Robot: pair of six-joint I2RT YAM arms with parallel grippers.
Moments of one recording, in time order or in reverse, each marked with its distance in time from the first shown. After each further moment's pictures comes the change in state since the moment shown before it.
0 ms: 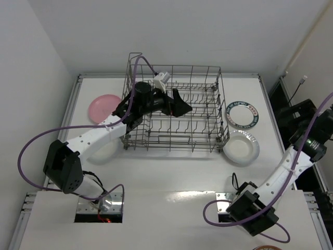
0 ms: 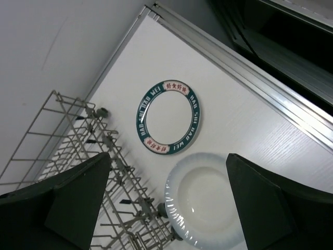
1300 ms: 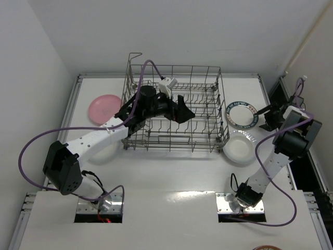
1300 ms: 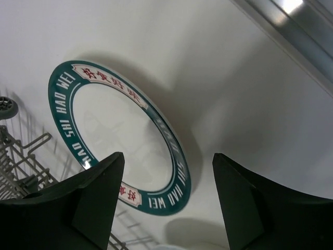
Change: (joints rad) left arm -0.061 -0.012 -0.002 -0.045 -0.026 0.080; right arm 0.227 1.084 0.254 0.220 -0.033 0.116
